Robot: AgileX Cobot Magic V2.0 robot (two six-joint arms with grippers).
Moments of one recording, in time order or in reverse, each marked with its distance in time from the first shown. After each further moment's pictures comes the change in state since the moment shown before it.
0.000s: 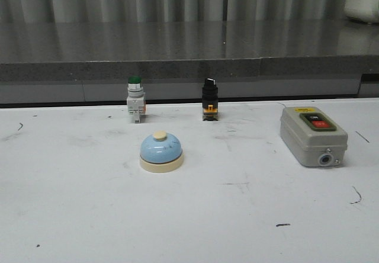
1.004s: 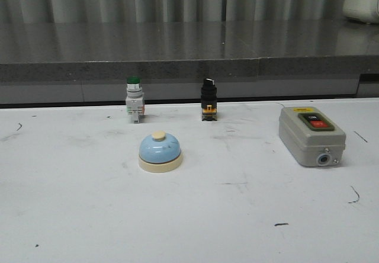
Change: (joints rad) left arm 0.000 0.000 0.000 0.000 -0.002 -0.004; right arm 0.000 -0.237 0.388 -0.048 -0.280 0.000
